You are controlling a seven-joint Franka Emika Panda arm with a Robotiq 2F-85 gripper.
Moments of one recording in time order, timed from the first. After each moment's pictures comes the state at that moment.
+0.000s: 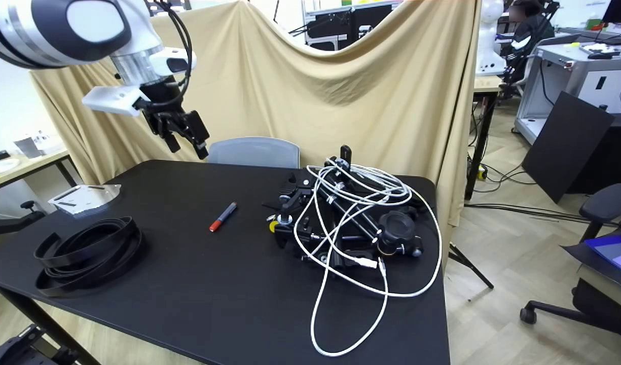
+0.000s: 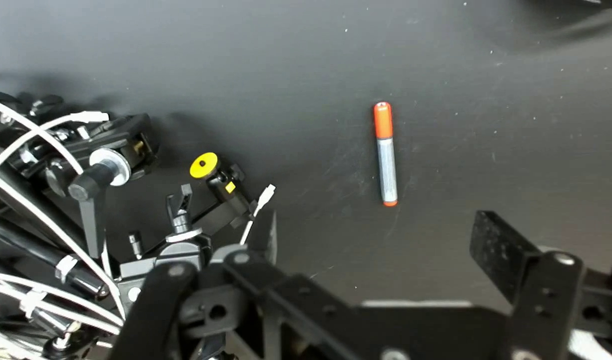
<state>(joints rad) -0.01 -0.12 0.05 -2.35 0.04 2.40 0.14</state>
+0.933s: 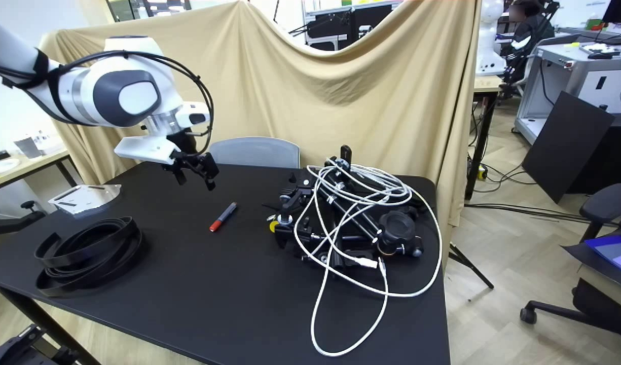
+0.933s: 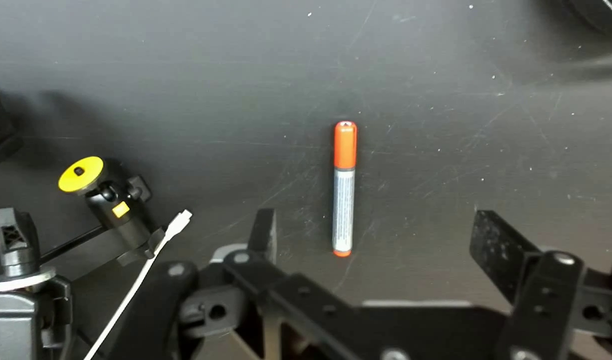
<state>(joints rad) 0.04 0.15 0.07 -2.31 0.10 2.61 0.00</state>
